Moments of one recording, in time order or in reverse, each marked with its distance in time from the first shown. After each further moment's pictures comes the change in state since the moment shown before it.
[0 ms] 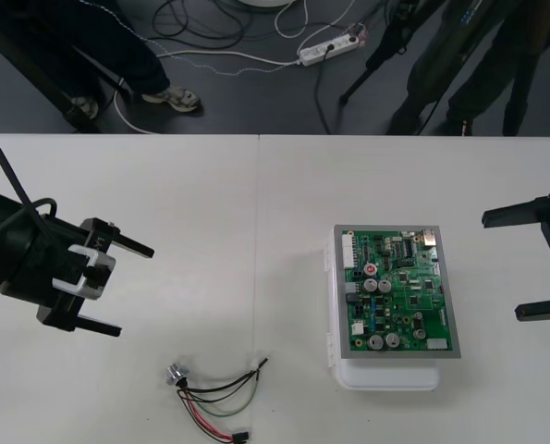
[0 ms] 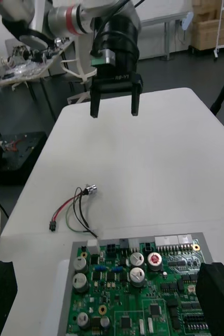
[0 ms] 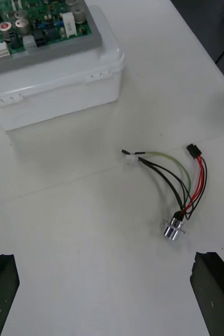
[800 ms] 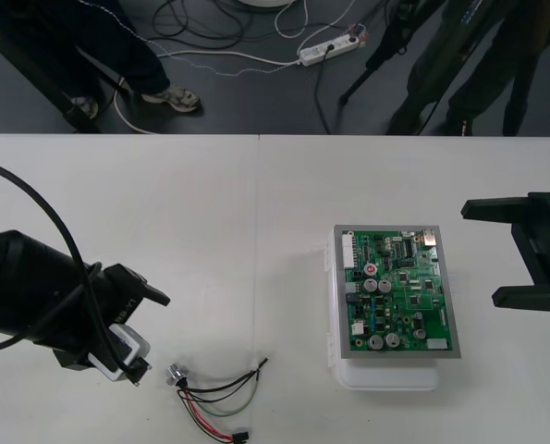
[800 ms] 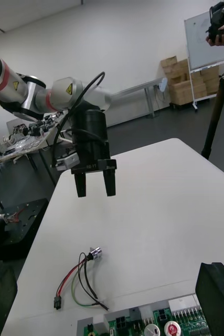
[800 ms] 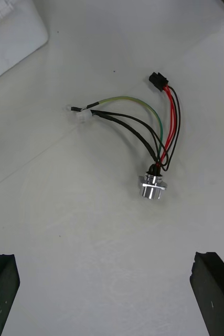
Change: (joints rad) right arm 0.000 0.209 -0.017 0.039 -0.060 0.000 -0.083; left arm -0.014 0.082 -0.261 -0.213 -0.379 0.093 0.000
